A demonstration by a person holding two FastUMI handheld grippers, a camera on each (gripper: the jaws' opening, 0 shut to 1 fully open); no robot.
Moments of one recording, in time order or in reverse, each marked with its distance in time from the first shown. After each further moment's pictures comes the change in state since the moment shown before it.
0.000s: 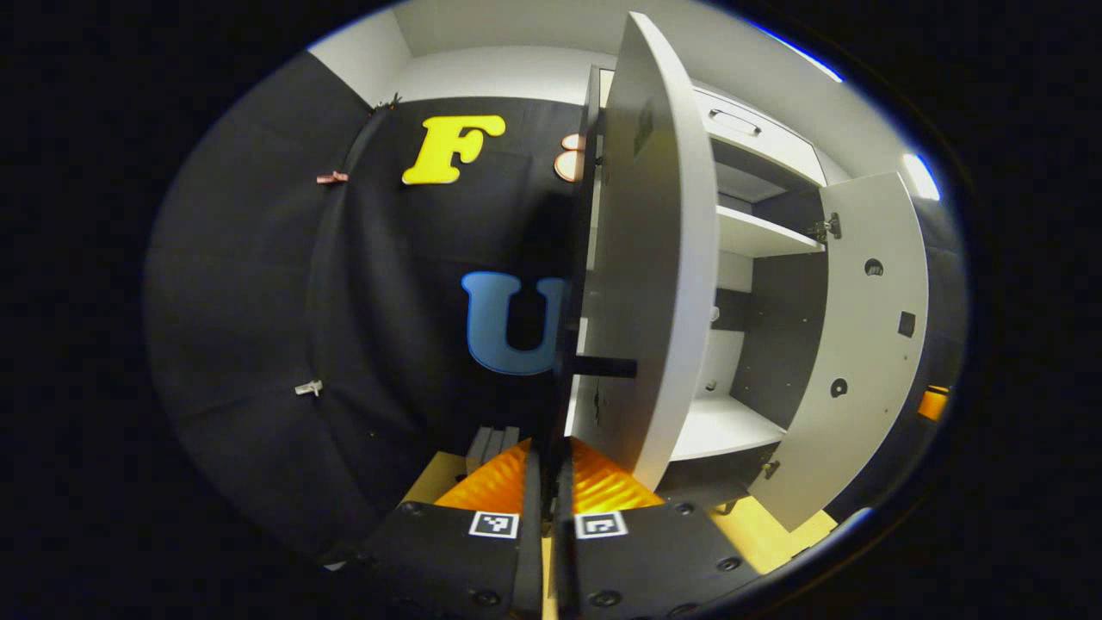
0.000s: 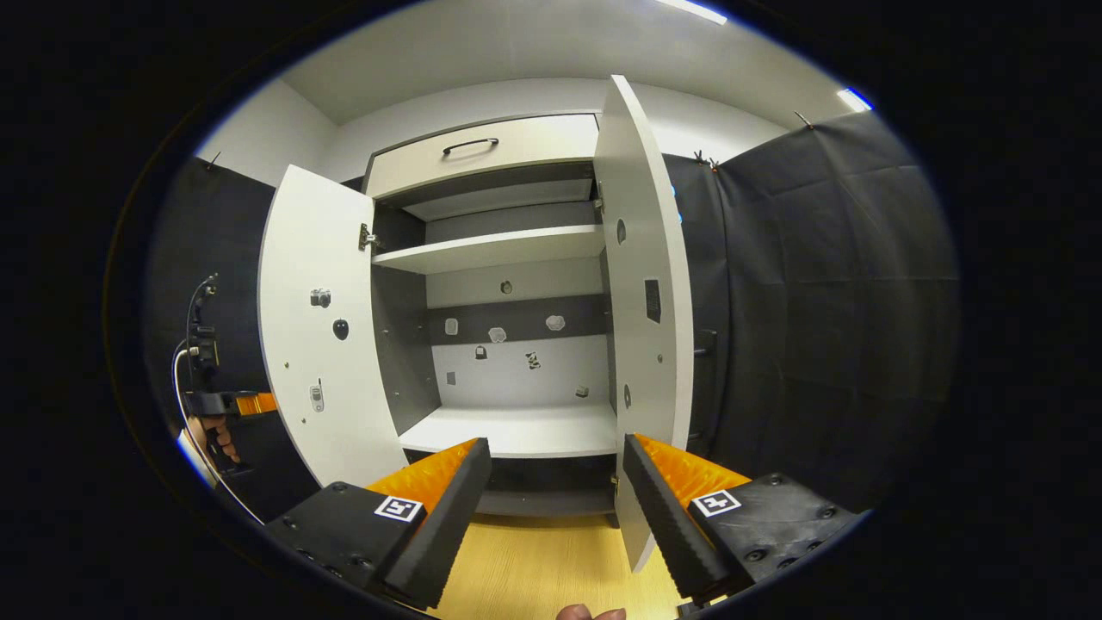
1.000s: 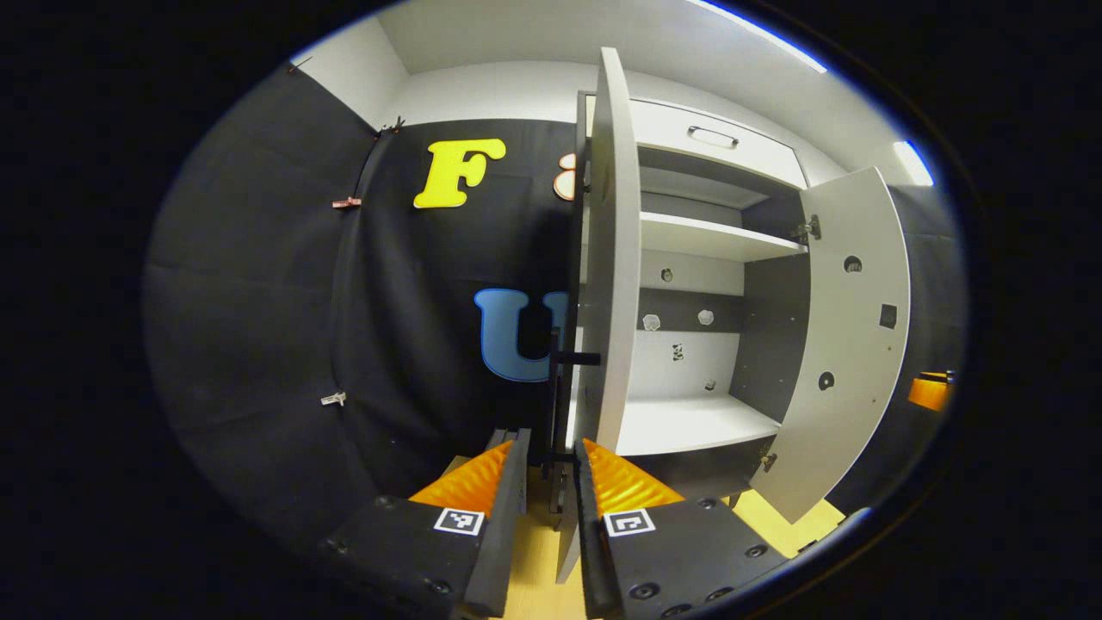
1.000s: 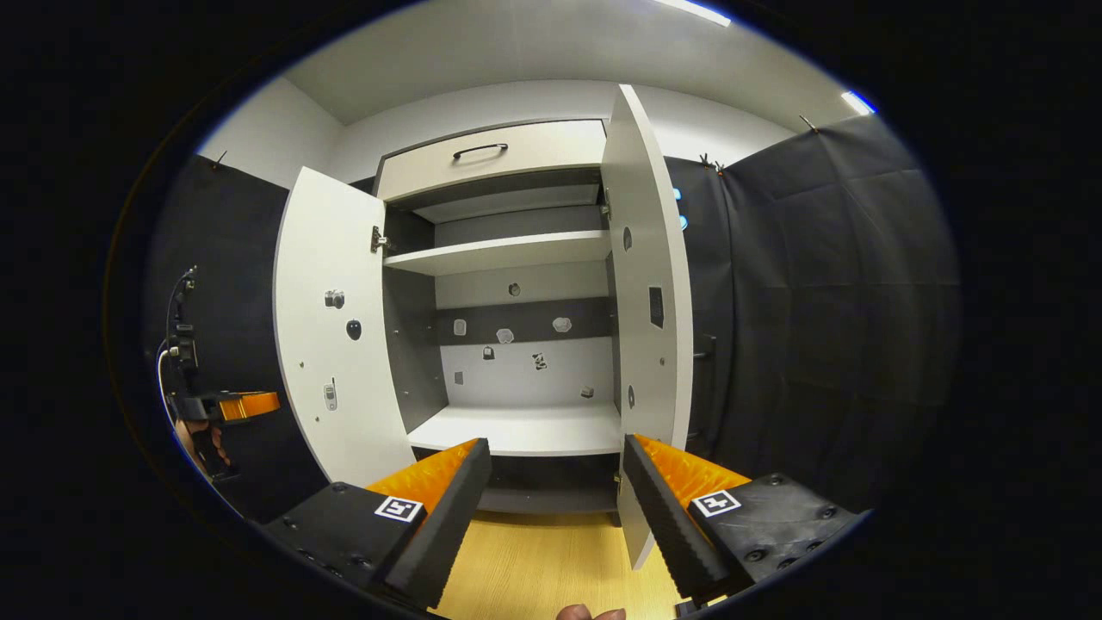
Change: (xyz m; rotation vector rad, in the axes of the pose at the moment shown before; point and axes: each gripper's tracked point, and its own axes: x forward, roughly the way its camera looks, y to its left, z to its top) left arm -0.038 0.007 0.005 0.088 -0.040 0.048; right arm -0.016 0.003 0.004 -0.005 0.000 0.019
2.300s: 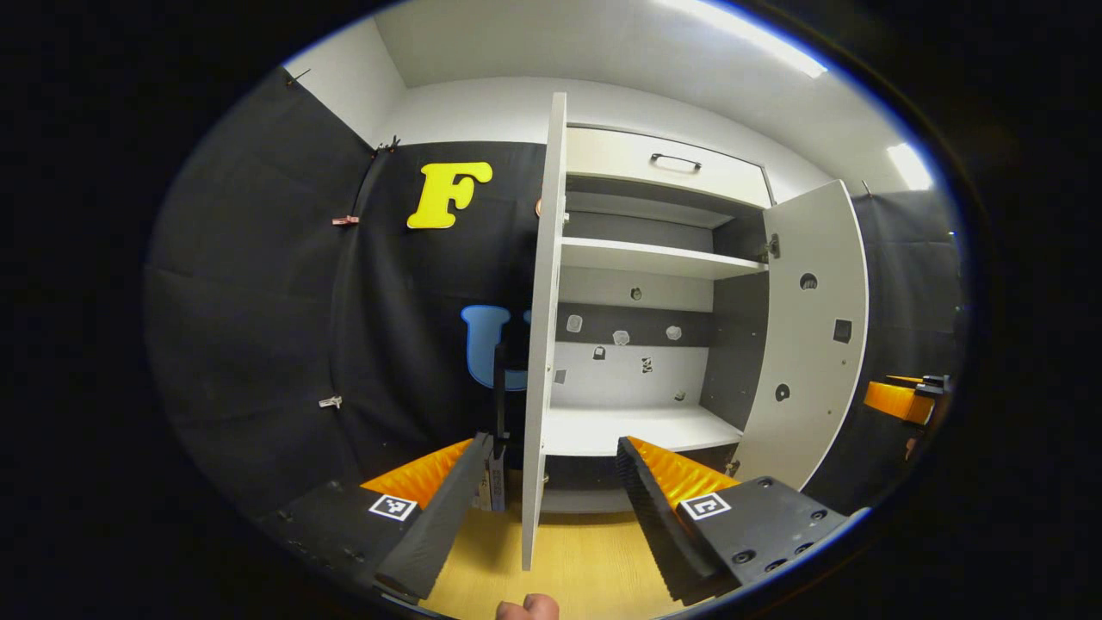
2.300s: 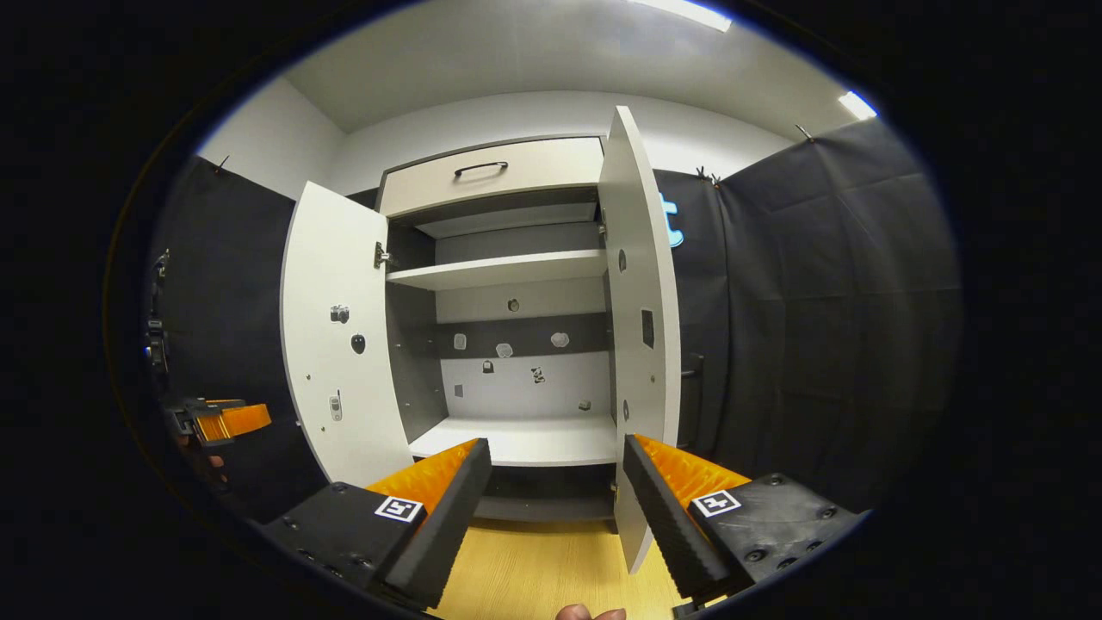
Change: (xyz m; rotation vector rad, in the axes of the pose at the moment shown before) left arm -0.071 -0.054 0.018 -0.021 -0.049 -0.022; right arm -0.013 -0.001 0.018 -0.002 -0.055 -0.009
